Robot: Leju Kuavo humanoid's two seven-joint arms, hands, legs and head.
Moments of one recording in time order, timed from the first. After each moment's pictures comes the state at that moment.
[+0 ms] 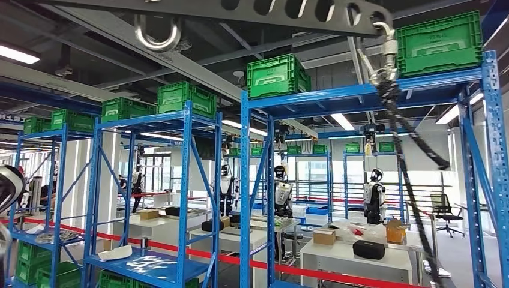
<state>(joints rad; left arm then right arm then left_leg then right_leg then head) -0.08 0.05 -1.15 -0.38 0.82 0.53 -0.10 -0.05 -0.23 0.84 -2.08 -0.18 -0.46 -0.26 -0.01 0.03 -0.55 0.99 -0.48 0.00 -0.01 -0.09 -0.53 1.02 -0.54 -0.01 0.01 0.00</state>
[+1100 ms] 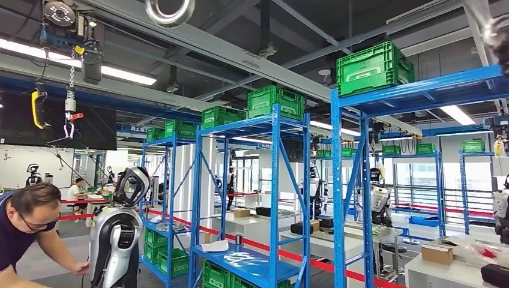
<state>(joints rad) -0.08 0.04 -1.16 -0.38 0.85 0.50 -0.10 -0.06 -0.22 0.84 -2.07 -0.16 -0.45 -0.24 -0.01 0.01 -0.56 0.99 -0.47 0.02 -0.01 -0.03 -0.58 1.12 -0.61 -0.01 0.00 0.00</state>
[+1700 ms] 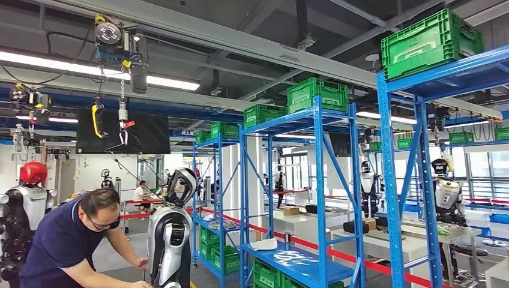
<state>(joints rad) -0.08 0.04 -1.16 -0.37 0.86 0.51 -0.09 -0.07 -0.22 0.84 -2.07 -0.16 -0.43 -0.23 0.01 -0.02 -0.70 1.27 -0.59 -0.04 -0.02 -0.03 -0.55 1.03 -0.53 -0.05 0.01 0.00</state>
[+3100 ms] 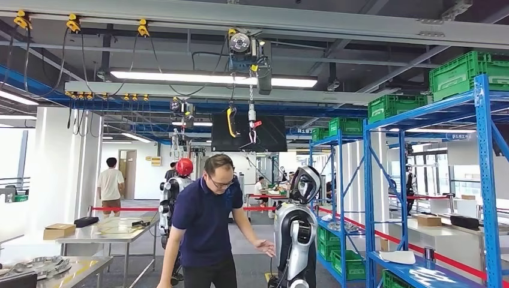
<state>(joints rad) -0.08 0.04 -1.16 -0.36 0.89 0.50 -0.08 -0.08 -0.22 0.84 -2.06 -0.16 -0.43 -0.22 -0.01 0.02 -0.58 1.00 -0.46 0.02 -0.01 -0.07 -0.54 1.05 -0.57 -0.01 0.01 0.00</state>
